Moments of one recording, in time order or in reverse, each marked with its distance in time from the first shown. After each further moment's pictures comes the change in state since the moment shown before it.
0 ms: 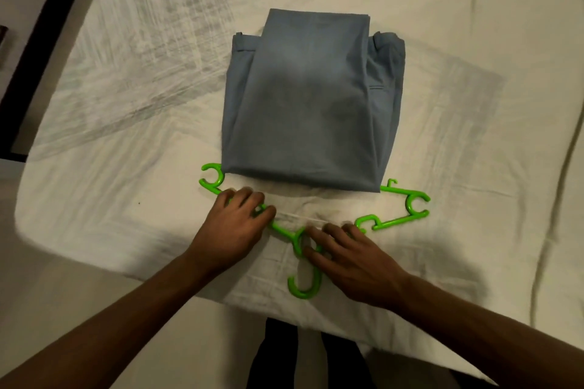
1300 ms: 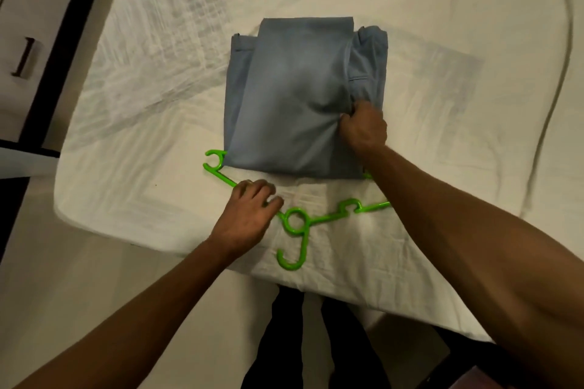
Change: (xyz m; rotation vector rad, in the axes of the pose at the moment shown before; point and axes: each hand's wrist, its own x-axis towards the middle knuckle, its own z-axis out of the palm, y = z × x) left_hand -0.006 0.041 -0.015 0.009 -0.188 -0.050; right_hand 0.089 0.115 -0.068 0.697 0.231 1.300
